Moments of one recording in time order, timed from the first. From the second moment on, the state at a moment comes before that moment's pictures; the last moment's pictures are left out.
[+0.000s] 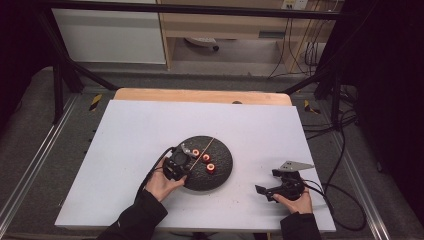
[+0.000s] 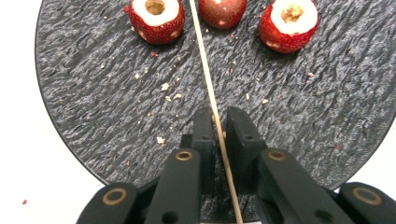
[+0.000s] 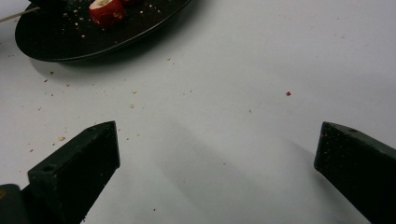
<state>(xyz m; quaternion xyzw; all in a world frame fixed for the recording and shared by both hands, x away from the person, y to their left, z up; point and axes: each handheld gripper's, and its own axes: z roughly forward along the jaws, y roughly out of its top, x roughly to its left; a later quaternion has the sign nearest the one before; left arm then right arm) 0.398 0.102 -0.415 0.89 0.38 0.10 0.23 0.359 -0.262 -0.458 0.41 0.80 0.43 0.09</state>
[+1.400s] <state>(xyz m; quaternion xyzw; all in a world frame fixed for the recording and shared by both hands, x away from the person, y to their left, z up) 0.366 0.168 -0.410 0.84 0.37 0.13 0.36 0.359 -0.262 -0.458 0.42 0.80 0.42 0.09</state>
